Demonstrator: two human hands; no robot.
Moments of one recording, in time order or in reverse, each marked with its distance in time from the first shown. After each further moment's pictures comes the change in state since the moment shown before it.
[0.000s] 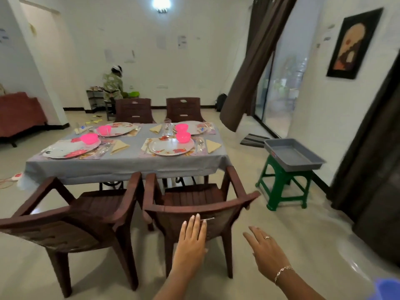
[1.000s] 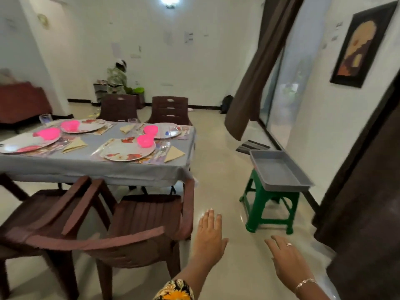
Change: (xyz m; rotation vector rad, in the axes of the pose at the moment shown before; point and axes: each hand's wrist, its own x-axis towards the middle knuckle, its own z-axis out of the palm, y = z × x) left_hand 0.287 0.279 0.084 -0.097 0.109 -0.092; right_hand 0.043 0.390 0.020 -0.111 0.034 0.041
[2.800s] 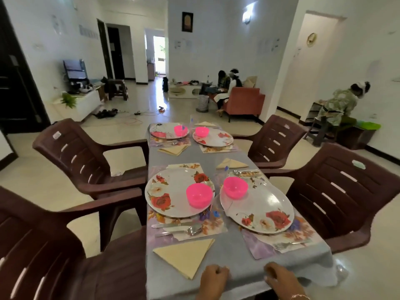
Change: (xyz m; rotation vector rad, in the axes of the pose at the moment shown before) left_hand 0.577 -0.272 0.184 -0.846 0.514 -1.840; right_hand 0.886 -0.046 0.182 0.419 -0.692 -0.918
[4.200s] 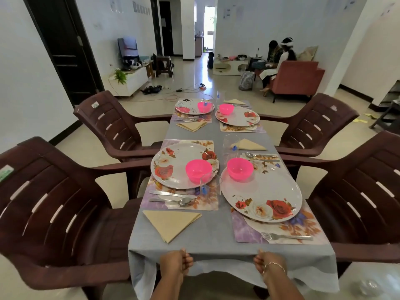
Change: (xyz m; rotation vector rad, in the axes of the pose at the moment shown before) left_hand -0.012 -0.011 0.027 -0.871 0.381 -0.577; right_hand 0.103 0.071 0.029 1.173 -0.119 0.601
